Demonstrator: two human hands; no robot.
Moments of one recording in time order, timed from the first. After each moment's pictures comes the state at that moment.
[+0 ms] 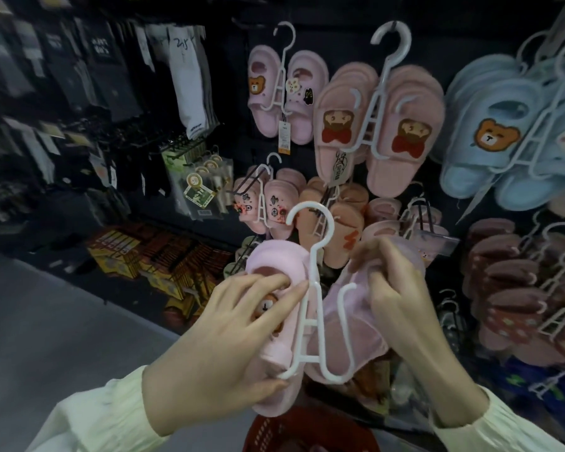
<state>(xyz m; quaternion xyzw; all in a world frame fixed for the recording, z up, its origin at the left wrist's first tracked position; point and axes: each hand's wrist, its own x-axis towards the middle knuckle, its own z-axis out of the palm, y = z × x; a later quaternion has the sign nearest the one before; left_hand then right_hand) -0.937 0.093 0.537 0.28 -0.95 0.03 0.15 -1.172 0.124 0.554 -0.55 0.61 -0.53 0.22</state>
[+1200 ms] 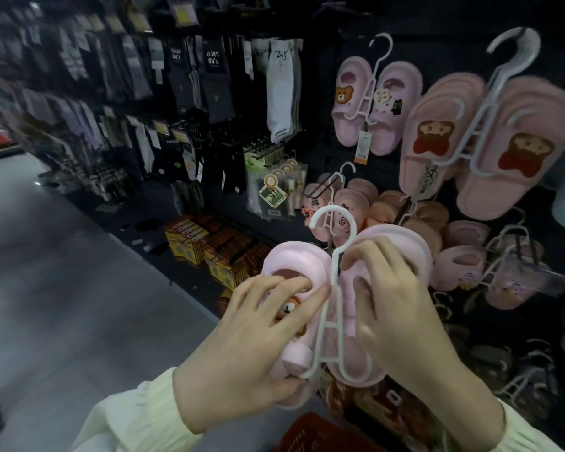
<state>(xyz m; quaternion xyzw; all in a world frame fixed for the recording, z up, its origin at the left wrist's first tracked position) -0.893 0.121 0.527 0.37 -0.91 0.05 0.19 -1.101 0.117 0.562 -0.77 0.50 -0.40 0.05</state>
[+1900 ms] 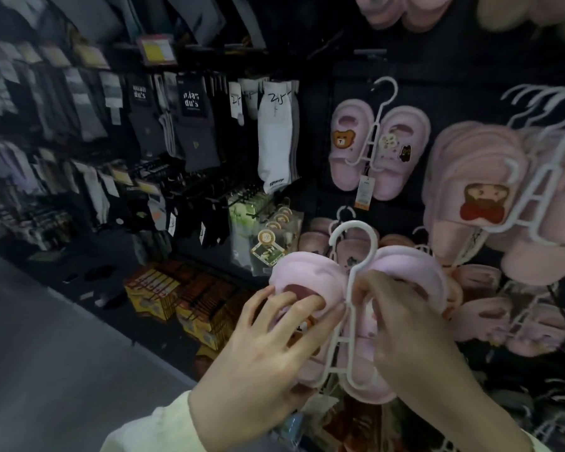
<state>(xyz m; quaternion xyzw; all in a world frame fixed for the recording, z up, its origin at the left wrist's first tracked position) -0.839 -0.052 0.531 0.30 -0.91 0.12 0.24 -1.041 -0.011 0.586 -0.73 0.60 -0.33 0.08</state>
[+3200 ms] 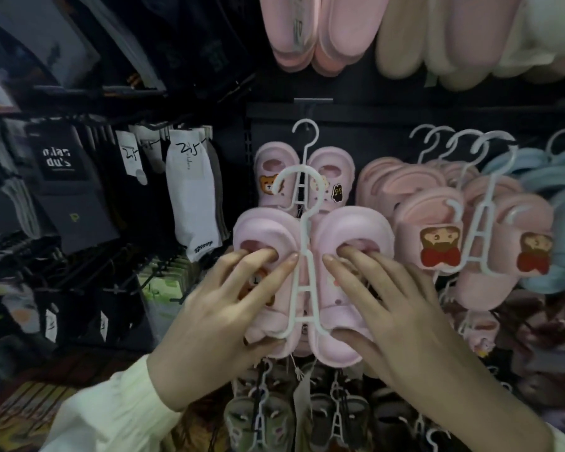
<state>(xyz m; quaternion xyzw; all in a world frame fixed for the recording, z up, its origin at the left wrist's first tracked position) -0.869 -0.247 0.589 0.15 -0.91 0.12 0.36 -1.076 -0.106 0.601 -0.68 0.63 -0.17 -0.32</state>
